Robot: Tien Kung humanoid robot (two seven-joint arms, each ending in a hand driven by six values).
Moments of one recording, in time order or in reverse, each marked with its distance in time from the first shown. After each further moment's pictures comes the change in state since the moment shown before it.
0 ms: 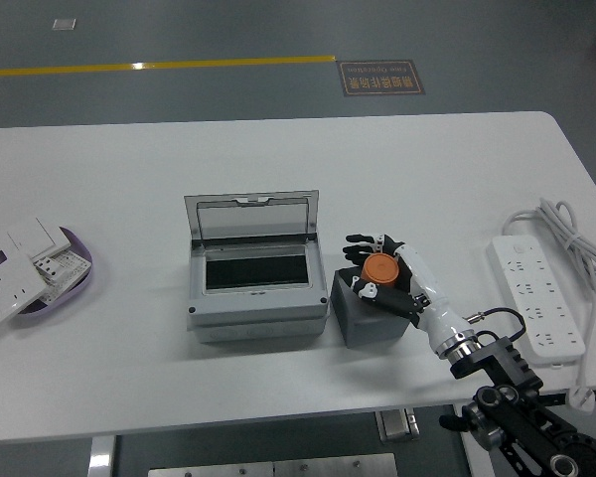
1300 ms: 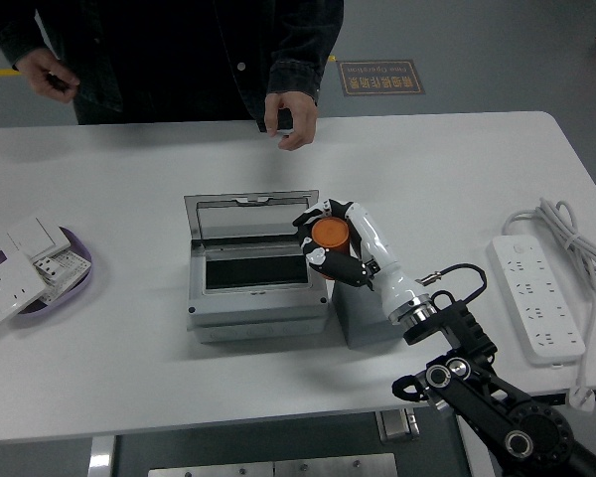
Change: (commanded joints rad) left arm 0.003 -0.002 -0.018 0.000 0.020 0.002 0.009; right arm 0.198 0.074 -0.162 0.079 -0.211 -0.150 -0.139
